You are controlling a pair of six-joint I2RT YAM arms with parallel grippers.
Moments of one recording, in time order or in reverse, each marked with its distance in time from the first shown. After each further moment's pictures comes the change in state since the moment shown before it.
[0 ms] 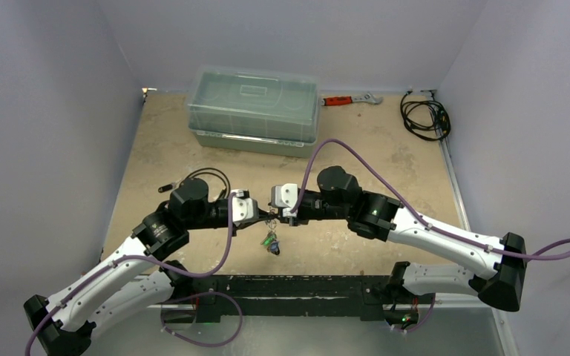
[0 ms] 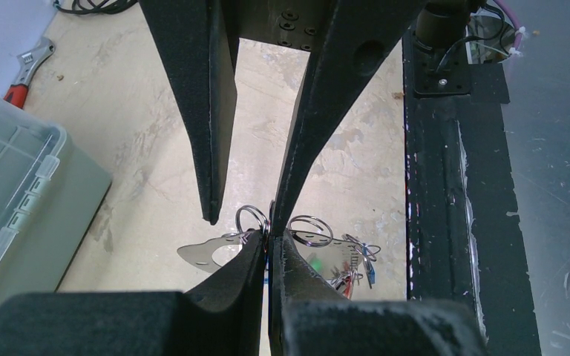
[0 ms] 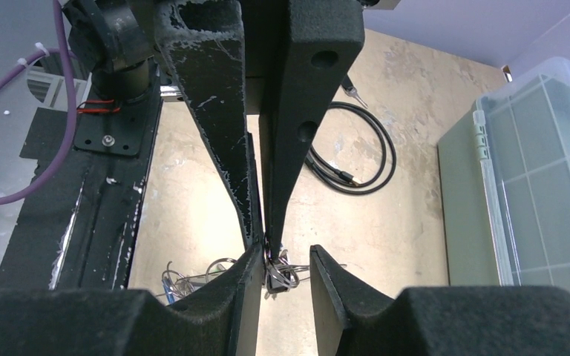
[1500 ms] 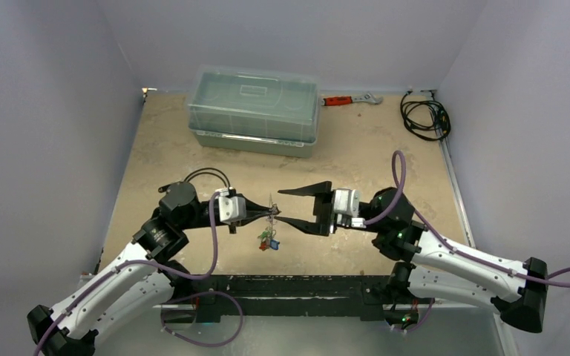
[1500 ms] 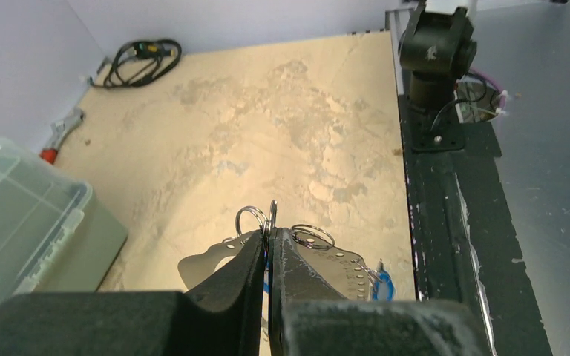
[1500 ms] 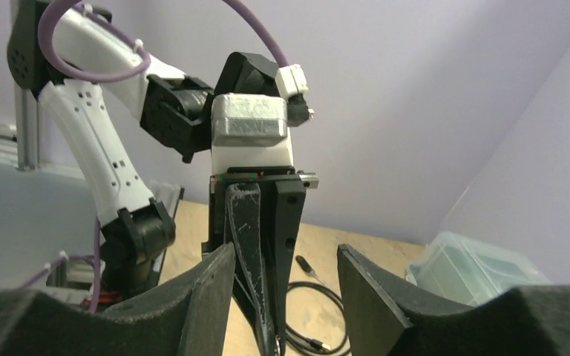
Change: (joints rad) left arm 0.078 -0.072 -0.111 0.291 0.148 -0.104; right arm 0.000 -0.278 -0.343 0.772 -0.091 0.283
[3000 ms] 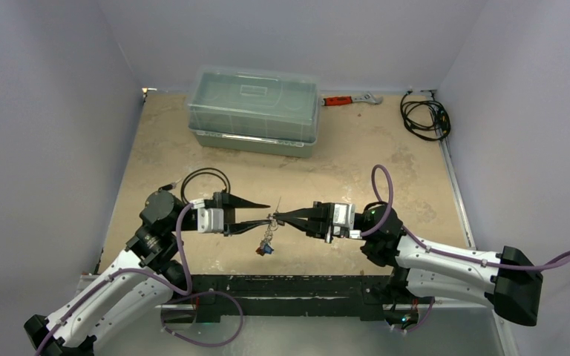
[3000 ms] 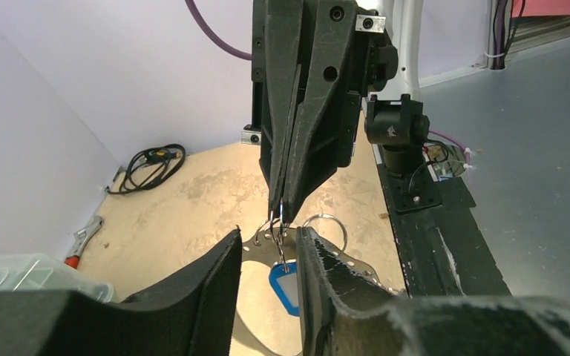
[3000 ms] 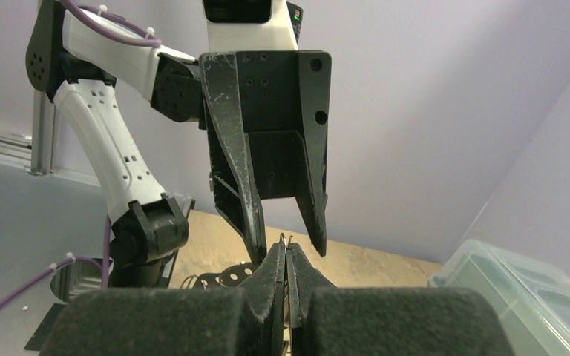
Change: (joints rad) left arm 0.002 -0.054 -0.006 0.198 0.126 -0.082; right arm 0.001 0.088 -0.187 0.343 -0.033 0.022
